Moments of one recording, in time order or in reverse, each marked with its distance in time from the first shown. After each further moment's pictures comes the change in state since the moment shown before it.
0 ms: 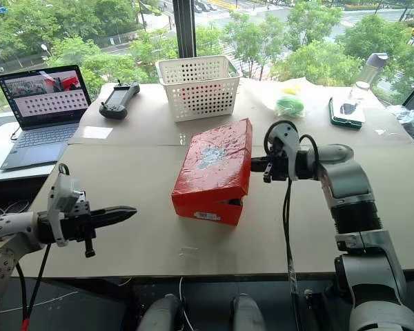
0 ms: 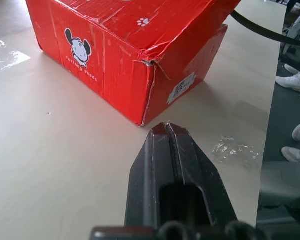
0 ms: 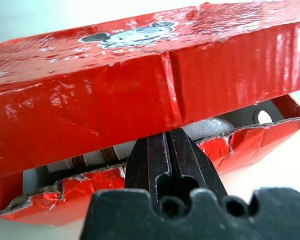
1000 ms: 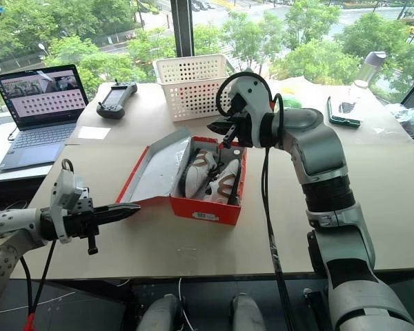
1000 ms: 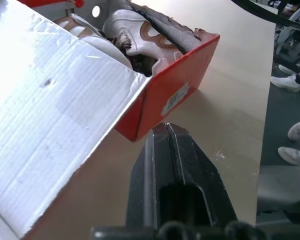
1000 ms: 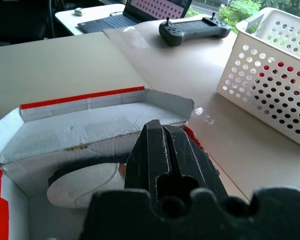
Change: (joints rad) left arm -0.076 0.050 -0.001 0.033 -0.039 -0.001 0.015; right arm -0.212 0.150 0.023 -0.159 0.019 0.227 -0.283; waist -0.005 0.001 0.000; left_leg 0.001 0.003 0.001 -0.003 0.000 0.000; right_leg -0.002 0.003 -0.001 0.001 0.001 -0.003
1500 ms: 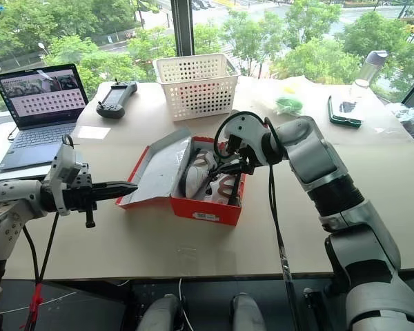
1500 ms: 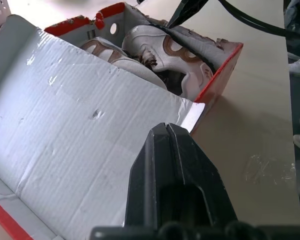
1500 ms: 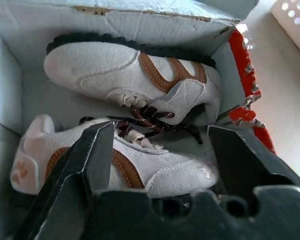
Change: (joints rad) left arm -0.212 0.012 -0.143 0.208 0.089 -0.089 -0.108; right arm 0.000 -0.182 0.262 0.081 -0.232 -0.365 0.214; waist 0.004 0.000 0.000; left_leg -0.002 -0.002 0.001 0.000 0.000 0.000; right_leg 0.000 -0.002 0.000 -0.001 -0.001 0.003
